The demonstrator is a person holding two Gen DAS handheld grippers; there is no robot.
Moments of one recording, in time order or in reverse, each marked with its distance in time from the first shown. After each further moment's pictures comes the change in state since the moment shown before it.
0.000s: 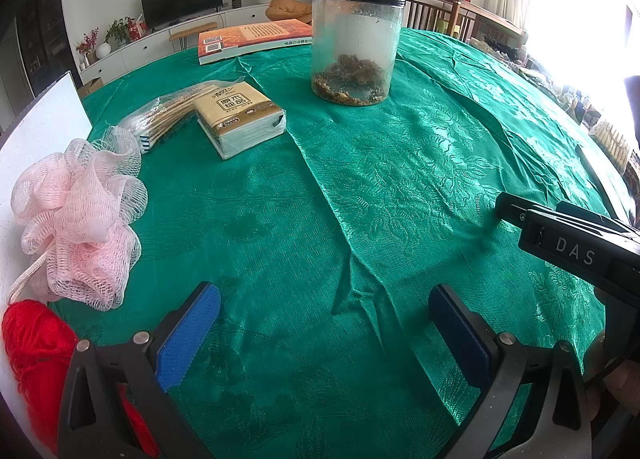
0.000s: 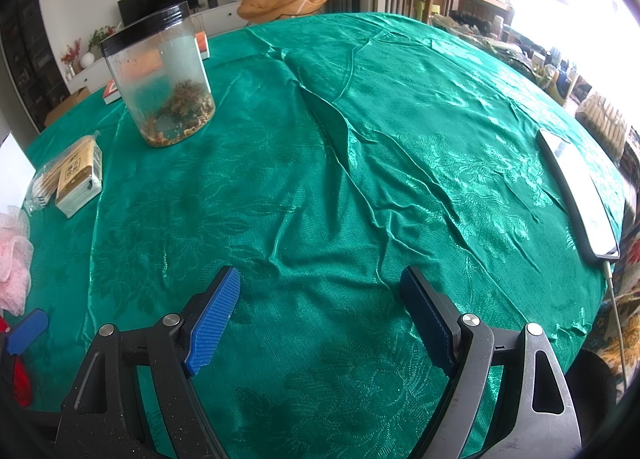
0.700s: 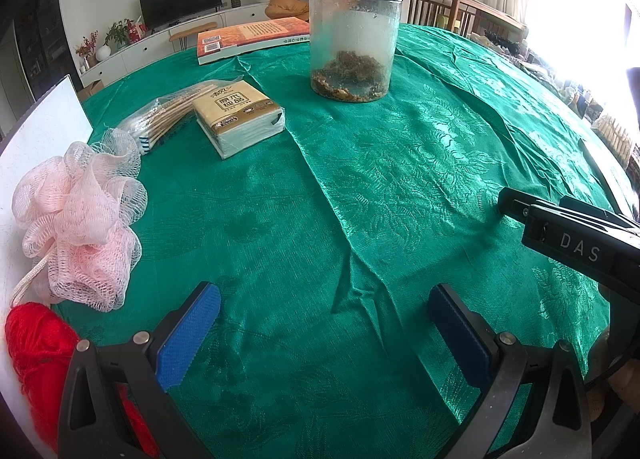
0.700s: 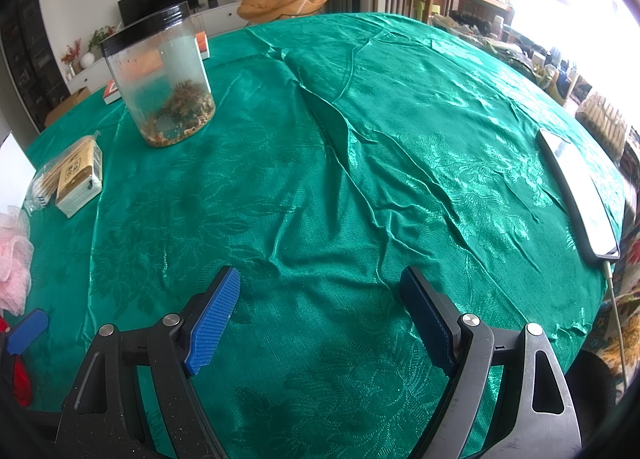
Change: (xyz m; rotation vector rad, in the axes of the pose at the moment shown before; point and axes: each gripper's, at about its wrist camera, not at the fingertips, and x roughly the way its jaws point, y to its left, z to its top) left arm 0.002 -0.004 0.001 0.020 0.017 0.020; right arm 0.000 0.000 0.000 0.000 0.000 0.000
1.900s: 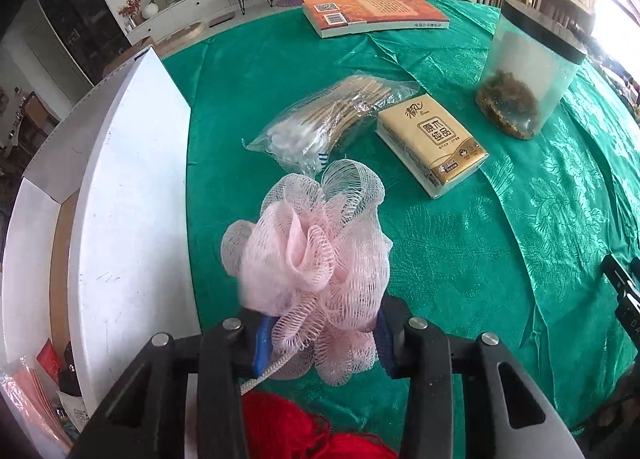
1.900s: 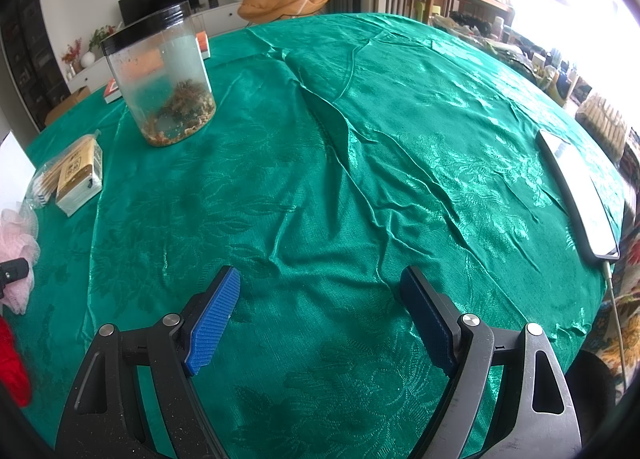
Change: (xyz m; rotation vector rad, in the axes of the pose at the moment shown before) left arm -0.013 0.130 0.057 -0.107 0.184 0.177; right arm -0.001 0.000 0.000 0.000 -0.001 0.001
